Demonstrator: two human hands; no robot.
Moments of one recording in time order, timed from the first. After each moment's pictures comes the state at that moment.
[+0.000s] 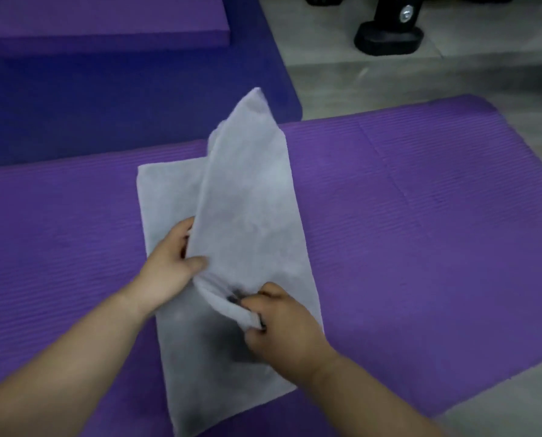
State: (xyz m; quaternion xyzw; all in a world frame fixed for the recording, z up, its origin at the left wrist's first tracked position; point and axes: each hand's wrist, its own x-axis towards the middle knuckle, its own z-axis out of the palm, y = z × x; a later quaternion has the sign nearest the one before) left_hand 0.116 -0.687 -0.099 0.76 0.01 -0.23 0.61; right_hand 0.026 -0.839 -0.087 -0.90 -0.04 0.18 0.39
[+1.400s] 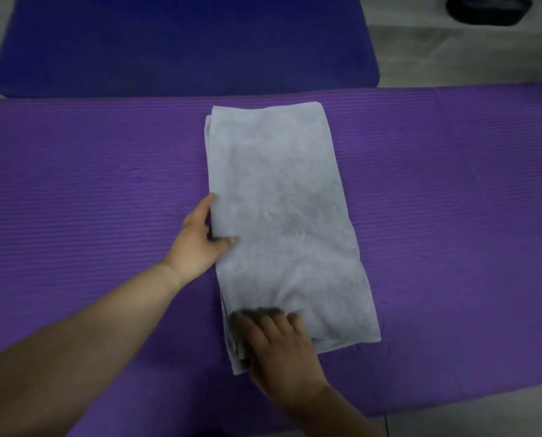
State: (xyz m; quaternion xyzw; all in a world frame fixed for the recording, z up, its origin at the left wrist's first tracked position) left_hand 0.080 -0.616 -0.147 0.80 0.11 -0.18 0.56; right_hand -0.054 -0.763 -0.160 -0.97 -0.20 0.02 0.16
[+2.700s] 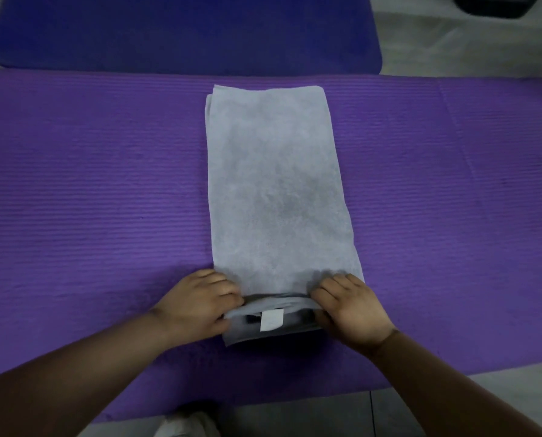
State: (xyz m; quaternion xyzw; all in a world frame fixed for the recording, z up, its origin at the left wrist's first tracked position) left_hand -0.007 -0.605 -0.167 0.89 -0.42 -0.05 0.17; right_hand -0.024 -0.867 -0.162 -0.94 -0.33 -0.05 0.08
